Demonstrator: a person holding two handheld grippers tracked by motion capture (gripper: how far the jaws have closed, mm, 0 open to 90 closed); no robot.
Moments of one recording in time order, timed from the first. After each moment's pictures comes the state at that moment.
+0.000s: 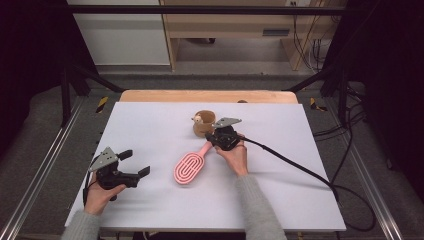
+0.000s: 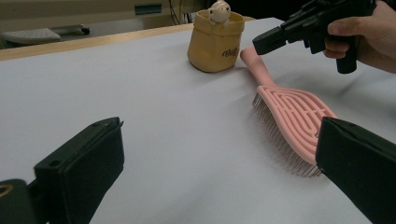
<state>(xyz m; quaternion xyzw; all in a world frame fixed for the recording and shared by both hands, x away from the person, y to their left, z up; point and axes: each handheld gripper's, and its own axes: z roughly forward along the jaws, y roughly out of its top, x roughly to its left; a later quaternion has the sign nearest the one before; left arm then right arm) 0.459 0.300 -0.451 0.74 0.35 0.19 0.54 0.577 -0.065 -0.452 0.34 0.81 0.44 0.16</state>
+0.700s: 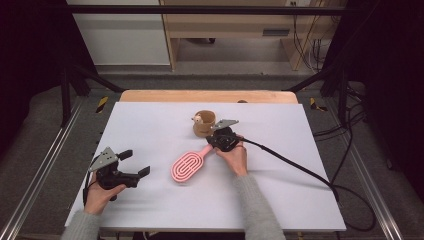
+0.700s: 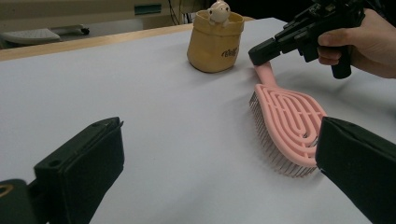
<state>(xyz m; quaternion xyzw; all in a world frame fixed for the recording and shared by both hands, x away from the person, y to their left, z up) 0.459 0.300 -0.450 0.74 0.35 0.19 0.54 0.582 -0.064 -0.463 0.34 0.83 0.41 0.16</state>
